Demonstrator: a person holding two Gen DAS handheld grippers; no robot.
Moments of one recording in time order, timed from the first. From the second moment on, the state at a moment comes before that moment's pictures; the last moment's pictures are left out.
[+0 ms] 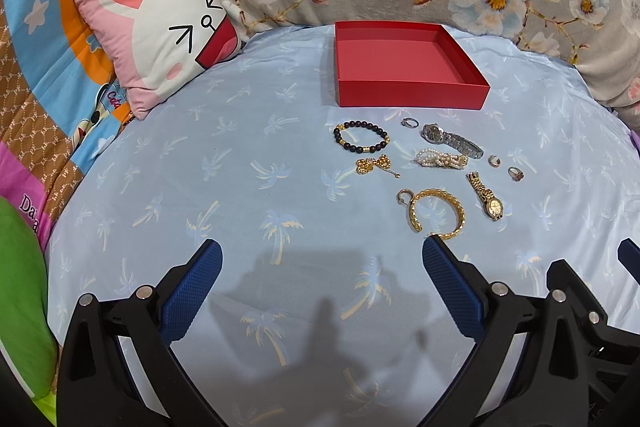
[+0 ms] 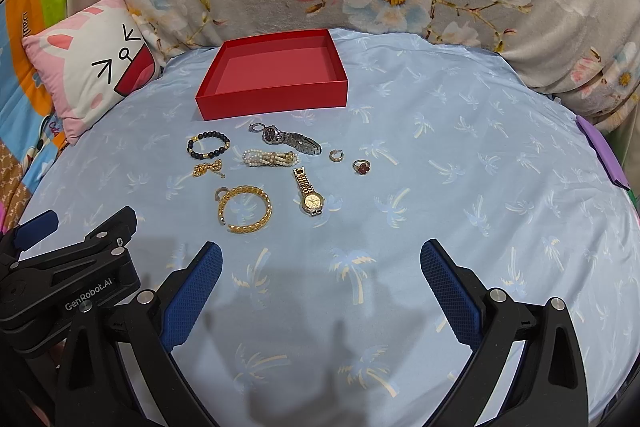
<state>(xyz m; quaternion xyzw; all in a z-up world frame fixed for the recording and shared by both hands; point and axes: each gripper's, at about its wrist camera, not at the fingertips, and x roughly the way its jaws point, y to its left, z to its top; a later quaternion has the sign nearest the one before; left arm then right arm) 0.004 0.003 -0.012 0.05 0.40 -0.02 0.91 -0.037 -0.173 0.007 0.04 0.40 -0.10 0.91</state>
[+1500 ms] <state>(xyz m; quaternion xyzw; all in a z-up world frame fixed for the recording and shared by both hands) 0.067 0.009 -0.055 0.04 0.46 -0.01 0.89 0.035 -0.193 -0.047 0.07 0.46 -0.06 0.89</state>
